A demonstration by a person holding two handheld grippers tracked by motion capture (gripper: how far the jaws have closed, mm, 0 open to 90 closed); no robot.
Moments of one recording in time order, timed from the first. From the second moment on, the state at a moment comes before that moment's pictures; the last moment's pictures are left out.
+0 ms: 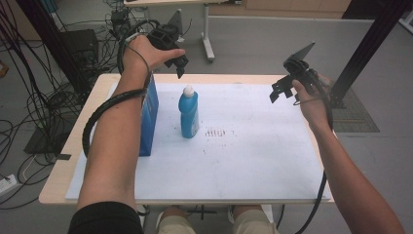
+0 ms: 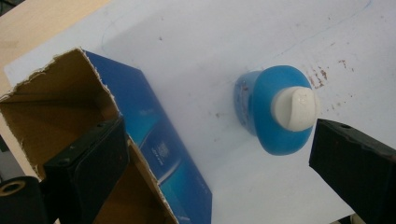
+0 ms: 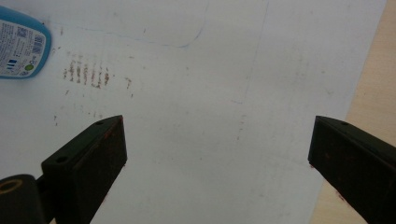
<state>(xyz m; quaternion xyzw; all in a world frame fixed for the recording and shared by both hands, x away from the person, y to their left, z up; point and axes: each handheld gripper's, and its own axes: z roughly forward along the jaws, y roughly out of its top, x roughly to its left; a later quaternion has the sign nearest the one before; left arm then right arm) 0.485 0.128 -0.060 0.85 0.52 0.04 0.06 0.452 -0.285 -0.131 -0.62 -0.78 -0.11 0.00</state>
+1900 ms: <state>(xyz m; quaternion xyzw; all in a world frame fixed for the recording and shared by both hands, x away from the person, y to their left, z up) 0.479 0.075 -0.086 0.86 0.50 0.03 0.08 0.439 -0.304 -0.128 -0.63 -0.77 -0.12 0.00</state>
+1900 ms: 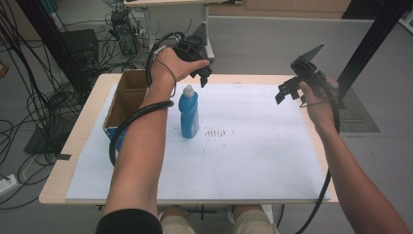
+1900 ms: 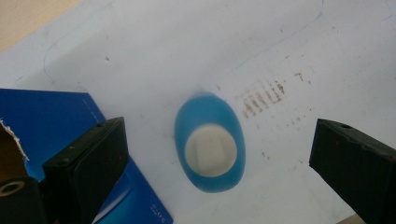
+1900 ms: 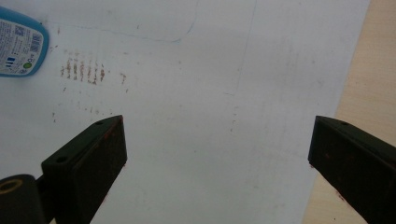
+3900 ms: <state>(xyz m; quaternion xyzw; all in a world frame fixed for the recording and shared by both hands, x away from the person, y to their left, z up) 0.485 0.072 -0.149 0.83 0.55 0.01 0.05 0.440 -0.304 -0.140 -0.63 -0.77 -0.12 0.01</state>
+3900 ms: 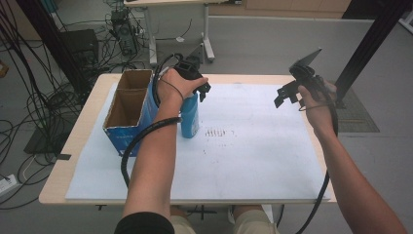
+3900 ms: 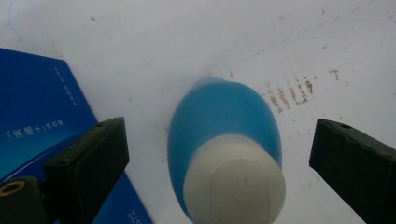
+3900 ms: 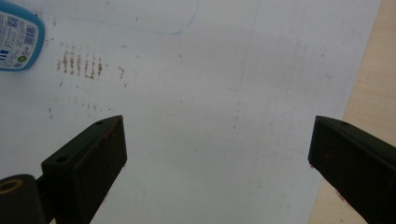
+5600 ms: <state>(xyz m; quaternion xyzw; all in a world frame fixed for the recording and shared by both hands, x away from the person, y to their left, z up) 0.485 0.063 -0.170 0.83 0.56 0.02 0.04 0.443 -0.310 -0.147 -0.63 -0.77 -0.12 0.02</state>
